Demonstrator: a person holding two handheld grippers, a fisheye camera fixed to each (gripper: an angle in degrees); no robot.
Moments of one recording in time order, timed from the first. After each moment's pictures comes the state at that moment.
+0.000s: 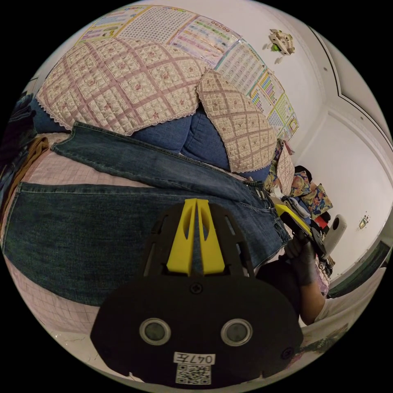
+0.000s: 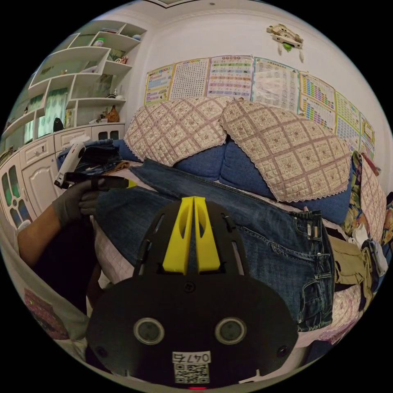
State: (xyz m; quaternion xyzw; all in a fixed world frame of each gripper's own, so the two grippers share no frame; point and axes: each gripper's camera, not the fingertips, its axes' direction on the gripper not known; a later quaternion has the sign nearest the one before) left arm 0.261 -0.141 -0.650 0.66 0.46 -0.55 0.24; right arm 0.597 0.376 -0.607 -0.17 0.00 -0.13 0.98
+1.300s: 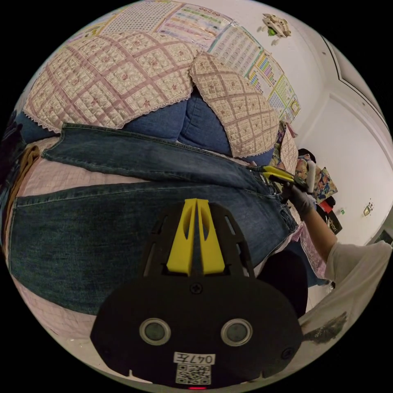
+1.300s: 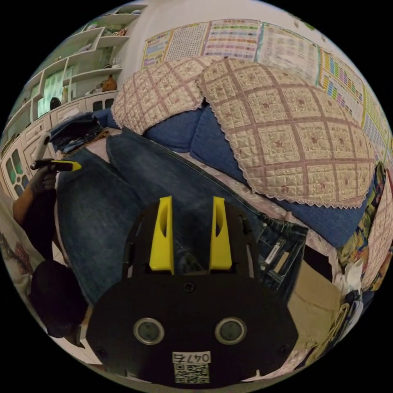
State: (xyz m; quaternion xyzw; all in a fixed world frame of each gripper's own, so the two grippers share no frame) left arm 0.312 -0.227 -0.872 0.65 0.46 -0.52 0.30; right arm 0.994 0.383 -0.345 -0.31 -0.04 -0.19 0.93
